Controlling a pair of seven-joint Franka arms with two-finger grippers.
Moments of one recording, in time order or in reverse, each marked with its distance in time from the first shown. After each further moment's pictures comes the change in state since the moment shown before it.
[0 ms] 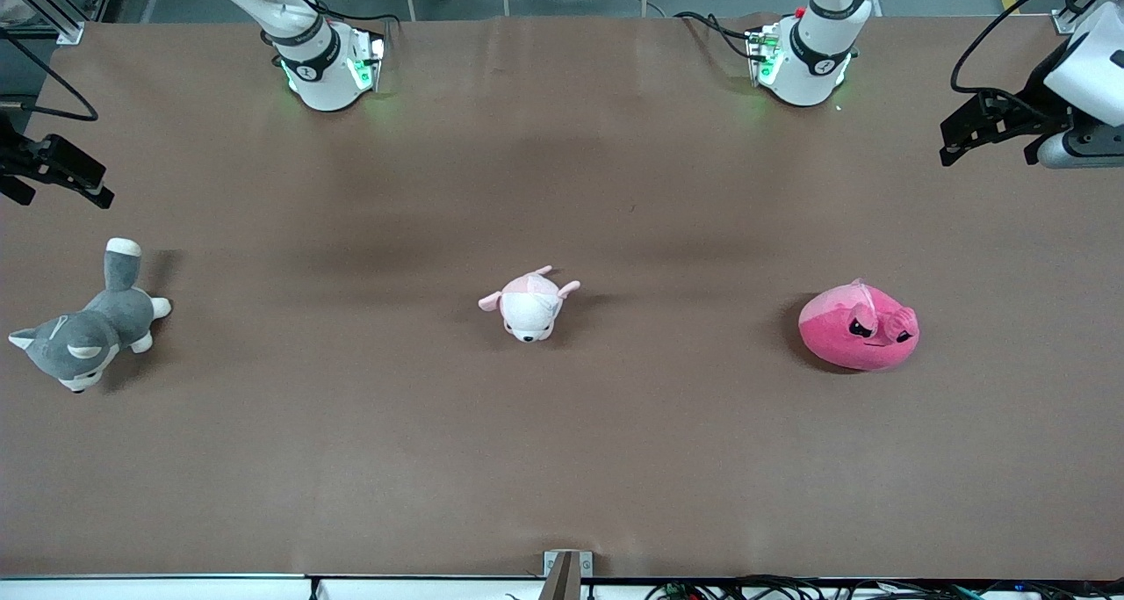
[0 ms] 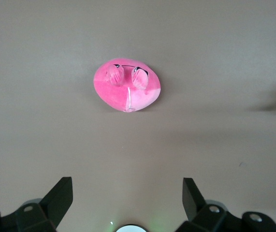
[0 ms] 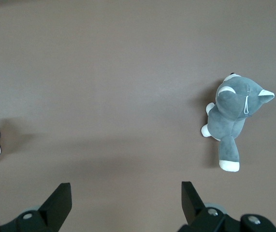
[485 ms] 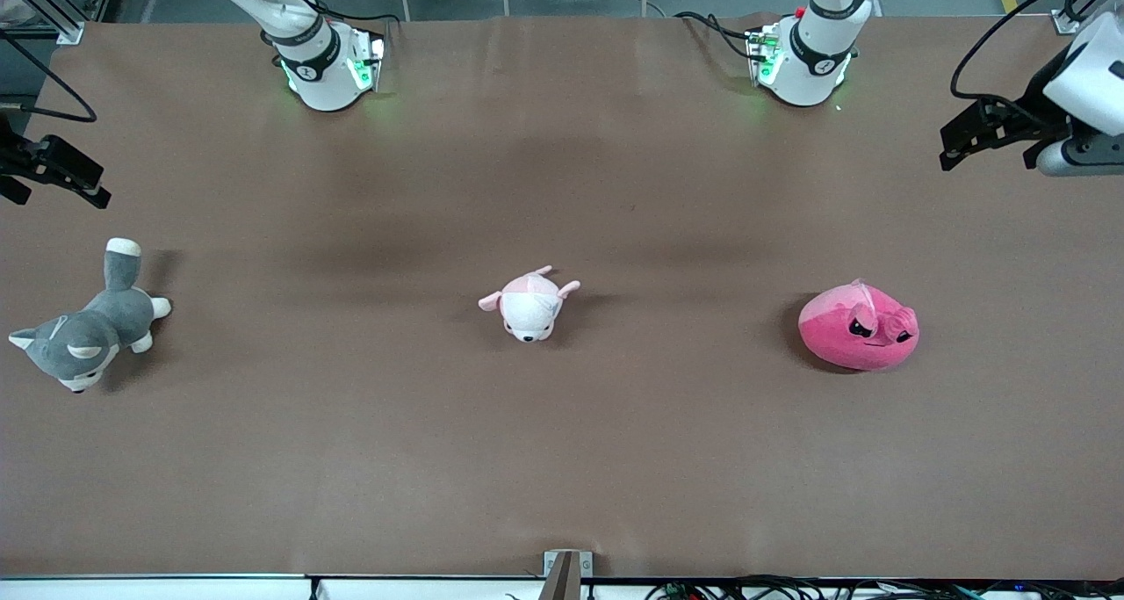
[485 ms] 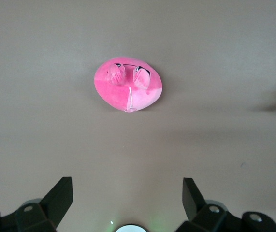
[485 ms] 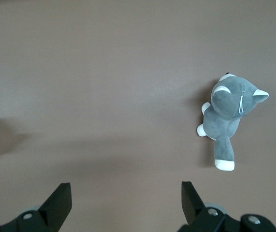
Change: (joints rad) left arm 0.009 0.040 0.008 0.006 0.000 0.015 0.000; right arm 0.000 0.000 0.000 -0.001 -0.018 0.000 0.000
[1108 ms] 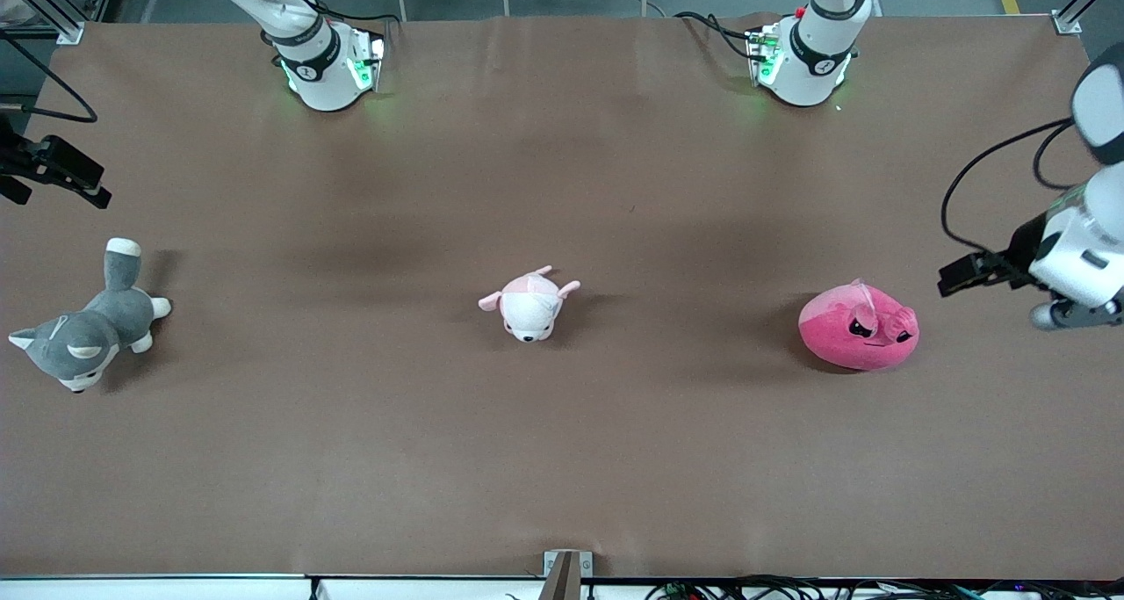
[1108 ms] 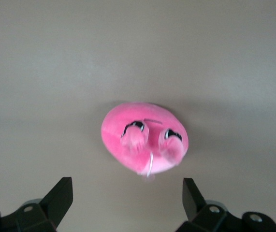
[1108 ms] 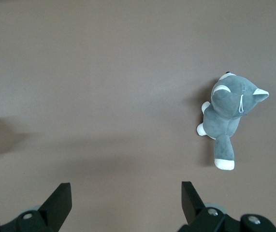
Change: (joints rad) left arm 0.091 0.244 0.007 -0.090 0.000 0.381 -0.002; right arm 0.000 0.000 0.000 -0.002 -0.001 -0.005 0.000
